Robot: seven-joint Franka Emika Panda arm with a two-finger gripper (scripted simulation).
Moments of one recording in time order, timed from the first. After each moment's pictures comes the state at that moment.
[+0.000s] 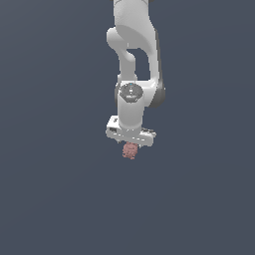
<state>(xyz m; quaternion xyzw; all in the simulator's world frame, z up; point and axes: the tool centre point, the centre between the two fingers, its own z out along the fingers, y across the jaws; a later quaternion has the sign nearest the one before) -0.010 0.010 0.094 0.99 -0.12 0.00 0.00</state>
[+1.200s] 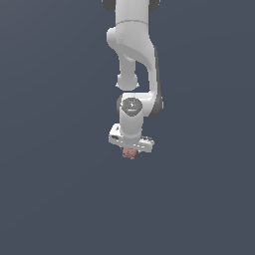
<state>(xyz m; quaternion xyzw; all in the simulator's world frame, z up) -0.011 0.014 0.039 0.99 -0.14 0.00 0.00</state>
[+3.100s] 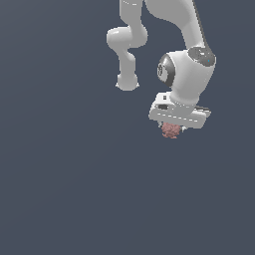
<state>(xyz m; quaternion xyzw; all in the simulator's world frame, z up) -0.036 0.184 0.182 0.99 -0.13 0.00 0.00</state>
